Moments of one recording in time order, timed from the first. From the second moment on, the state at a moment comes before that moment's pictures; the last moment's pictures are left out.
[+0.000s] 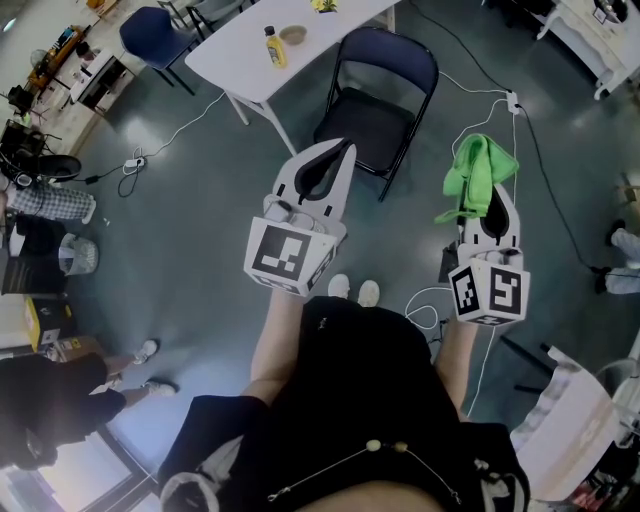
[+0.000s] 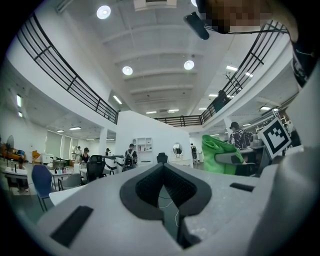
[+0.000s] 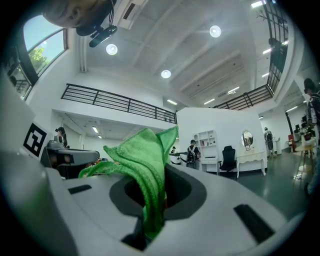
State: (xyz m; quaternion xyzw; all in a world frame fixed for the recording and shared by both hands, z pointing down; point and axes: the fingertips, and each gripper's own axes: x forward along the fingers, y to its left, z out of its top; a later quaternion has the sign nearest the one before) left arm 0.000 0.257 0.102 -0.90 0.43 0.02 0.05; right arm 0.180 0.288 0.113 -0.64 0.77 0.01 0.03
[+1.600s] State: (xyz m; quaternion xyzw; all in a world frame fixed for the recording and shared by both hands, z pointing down) left arm 0.037 0.254 0.109 -0.90 0.42 0.01 0.04; right arm 0.218 0.283 0.119 -0.64 0.76 0.01 0.03
